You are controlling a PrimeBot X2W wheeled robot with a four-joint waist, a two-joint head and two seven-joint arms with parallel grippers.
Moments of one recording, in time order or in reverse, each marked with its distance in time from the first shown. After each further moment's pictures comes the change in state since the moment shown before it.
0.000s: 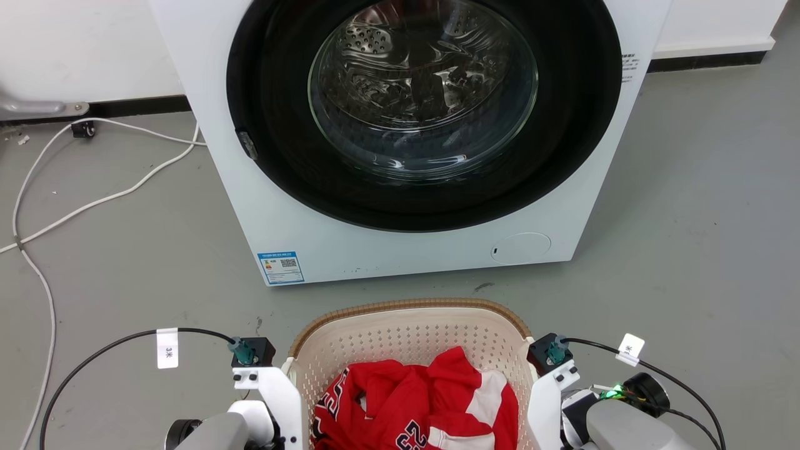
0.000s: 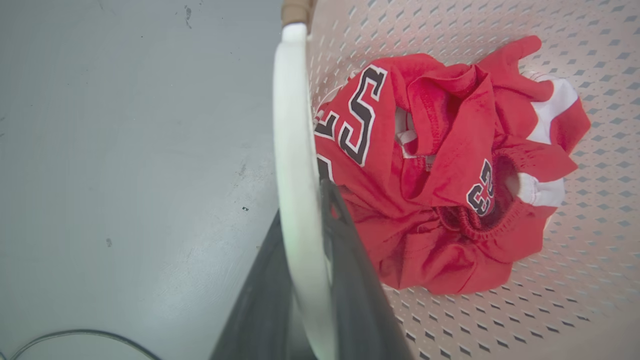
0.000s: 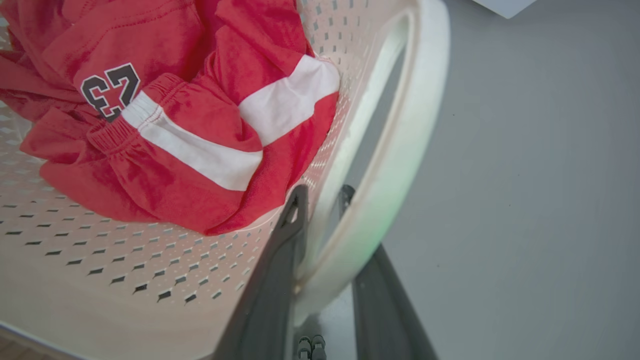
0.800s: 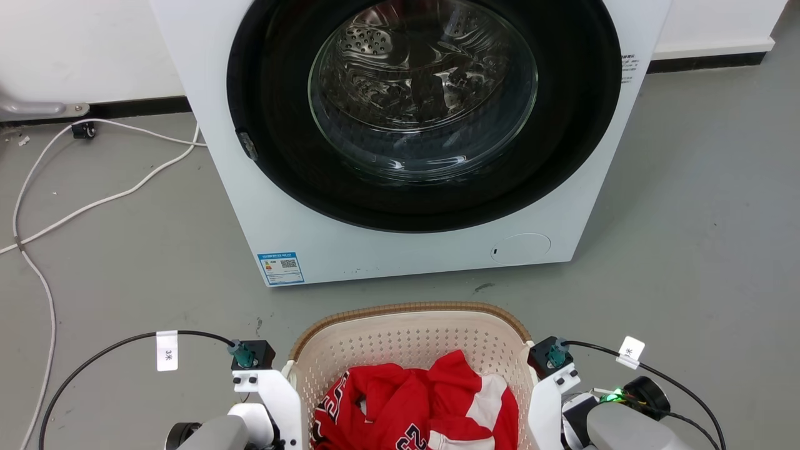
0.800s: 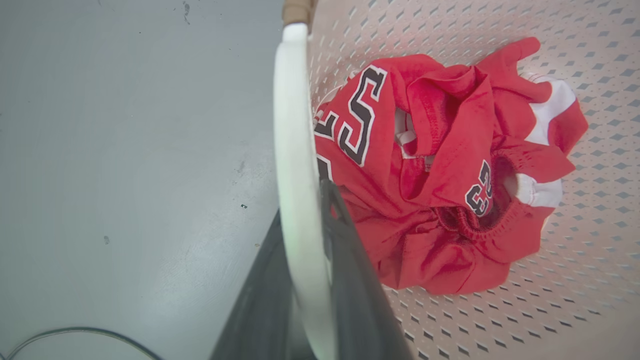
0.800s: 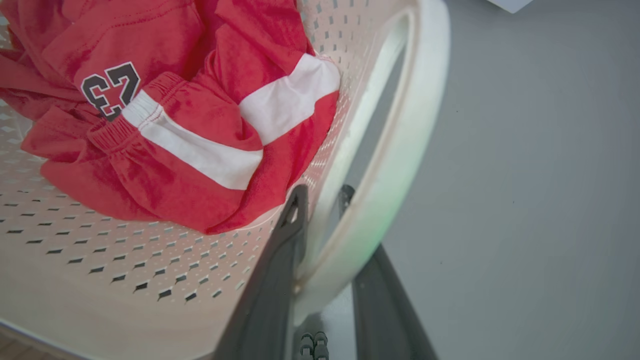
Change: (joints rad) left arm 0.000 0.003 -0.044 0.007 -0.047 0.000 -0.007; right arm -0.005 0.000 0.066 0.011 0.068 0.000 -0.009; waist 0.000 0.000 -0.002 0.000
